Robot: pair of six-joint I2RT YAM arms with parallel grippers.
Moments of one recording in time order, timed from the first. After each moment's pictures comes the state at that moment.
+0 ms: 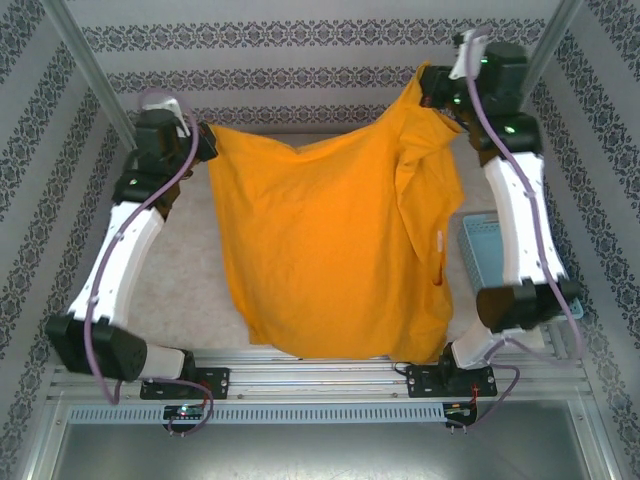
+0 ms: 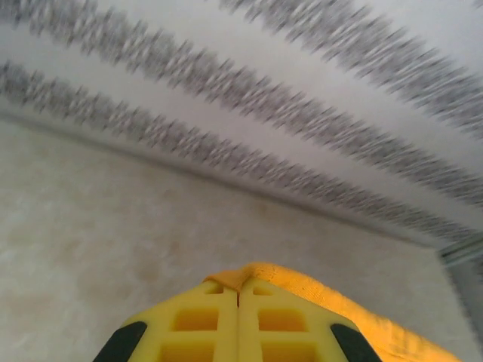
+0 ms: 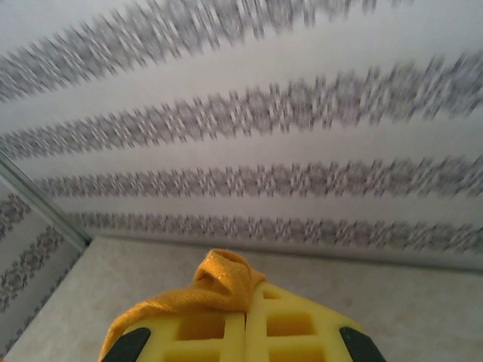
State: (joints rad) left arm -0.08 1.43 1.45 -0.44 0.03 -0.47; right arm 0.07 1.72 2.03 -0.59 -0.34 0.26
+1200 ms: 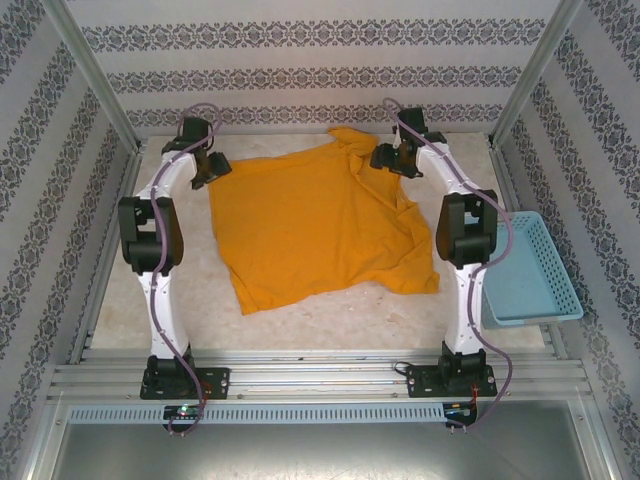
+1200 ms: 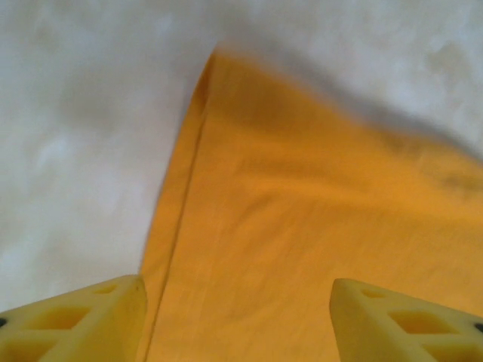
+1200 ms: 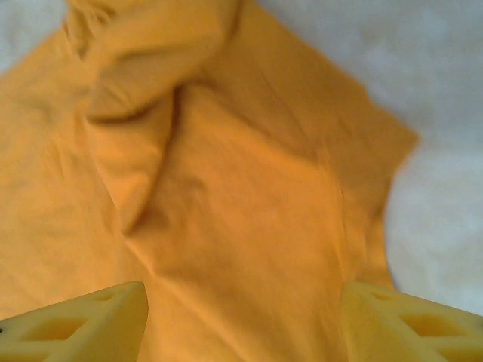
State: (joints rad) left arm 0.04 2.15 1.80 -0.71 0.00 -0.52; right arm 0.12 2.25 1.96 -0.72 -0.15 0.35
